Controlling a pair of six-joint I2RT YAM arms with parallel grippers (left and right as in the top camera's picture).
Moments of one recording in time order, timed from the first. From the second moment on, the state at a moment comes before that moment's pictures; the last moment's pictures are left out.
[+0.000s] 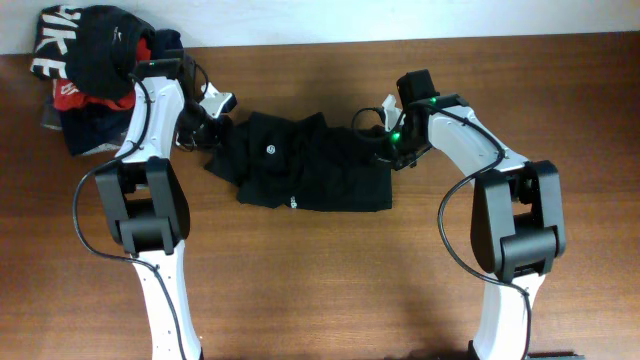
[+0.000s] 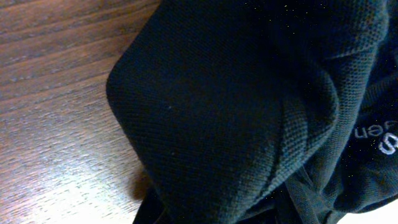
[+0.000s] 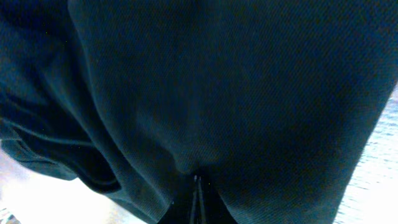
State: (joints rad) left arm 0.03 2.48 2.20 -1.34 0.32 0.31; right arm 0.18 2.15 1.59 -0.79 -0.52 0.29
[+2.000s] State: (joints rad) left arm -0.50 2.45 2.53 -1.38 0.37 0.27; right arm 0.14 2.18 1.51 -0.67 -0.51 0.39
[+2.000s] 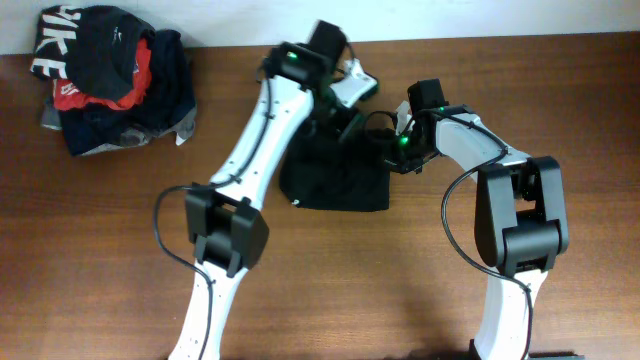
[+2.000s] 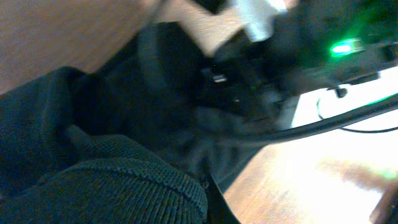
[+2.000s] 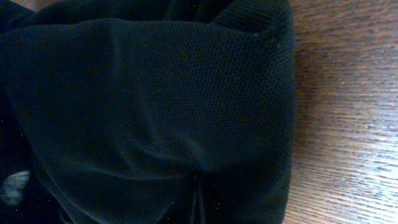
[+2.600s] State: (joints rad) left arm -0.55 2.45 2.53 -1.34 0.37 0.22; right arm 0.04 2.19 1.51 -0.66 -0.62 0.38
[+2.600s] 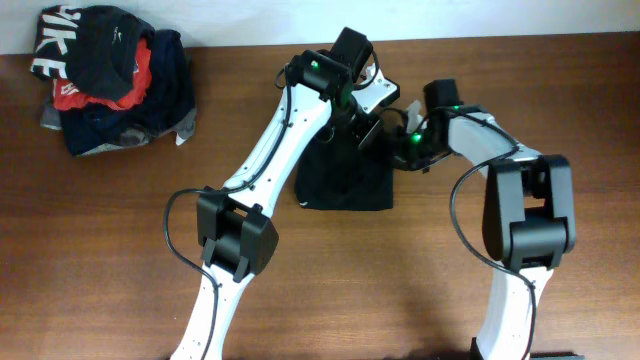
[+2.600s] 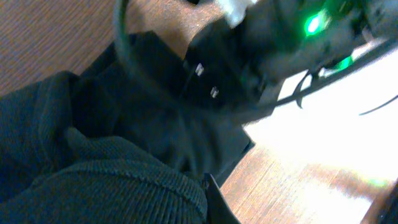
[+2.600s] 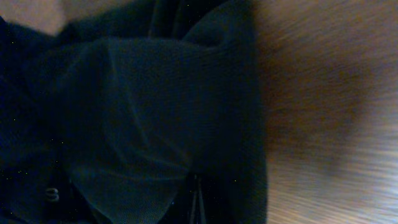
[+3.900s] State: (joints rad) left arm -0.31 2.42 2.82 -1.14 0.43 -0.07; right arm -0.25 2.14 1.60 -0.77 -0.83 0.26
